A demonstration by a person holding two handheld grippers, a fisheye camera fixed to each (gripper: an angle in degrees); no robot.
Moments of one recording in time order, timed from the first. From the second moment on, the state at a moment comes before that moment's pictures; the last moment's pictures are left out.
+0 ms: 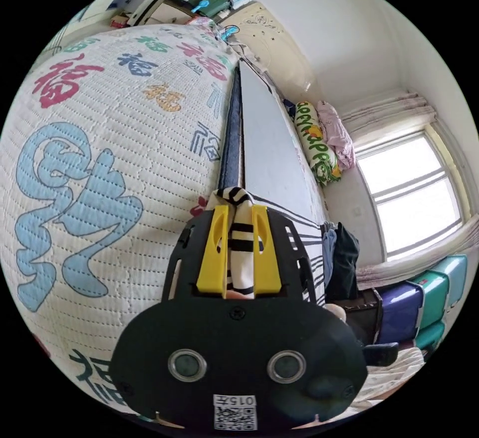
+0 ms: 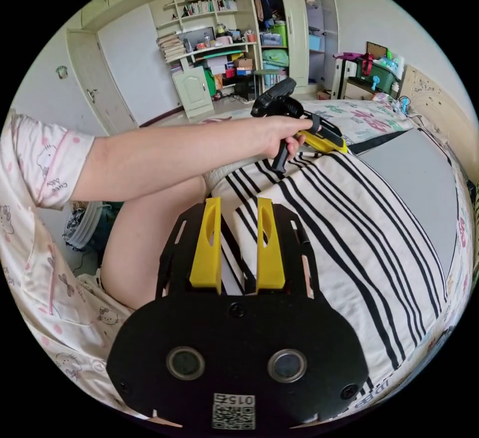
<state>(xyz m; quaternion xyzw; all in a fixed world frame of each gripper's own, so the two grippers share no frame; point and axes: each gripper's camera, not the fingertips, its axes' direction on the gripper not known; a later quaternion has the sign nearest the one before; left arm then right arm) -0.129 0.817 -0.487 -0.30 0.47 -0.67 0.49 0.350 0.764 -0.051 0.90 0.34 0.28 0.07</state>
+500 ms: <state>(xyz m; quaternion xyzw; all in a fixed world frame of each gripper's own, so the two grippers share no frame) -0.190 0.735 -0.464 -0.29 0.44 -0.59 0.61 0.387 0.668 -0.104 0.88 0.29 0.36 0.11</state>
